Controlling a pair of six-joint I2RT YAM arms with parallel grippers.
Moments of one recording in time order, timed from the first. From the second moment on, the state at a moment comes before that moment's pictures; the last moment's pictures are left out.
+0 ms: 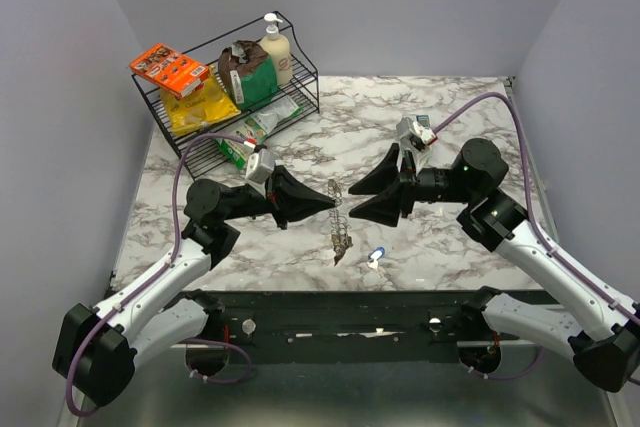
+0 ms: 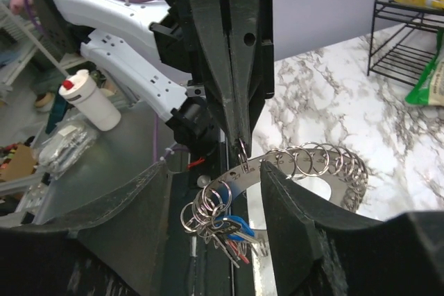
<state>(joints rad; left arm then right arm) -0.56 0.93 0.58 0.78 0.93 -0.56 0.65 0.98 0.93 0.10 -0.89 0.33</state>
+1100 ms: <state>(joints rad) -0.56 0.94 0.58 0.82 0.94 -0.60 0.65 1.07 0.85 0.31 -0.93 0.46</state>
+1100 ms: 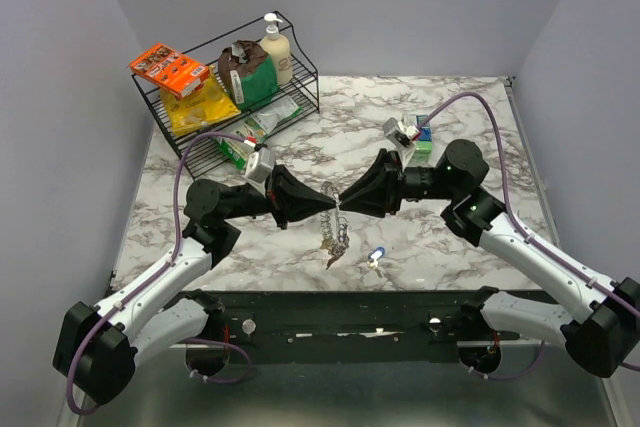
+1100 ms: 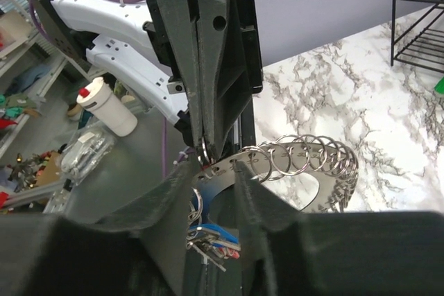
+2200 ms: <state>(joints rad) -0.59 0.89 0.70 0.39 0.90 -0.37 0.65 1.07 0.90 0.17 -0.94 0.39</state>
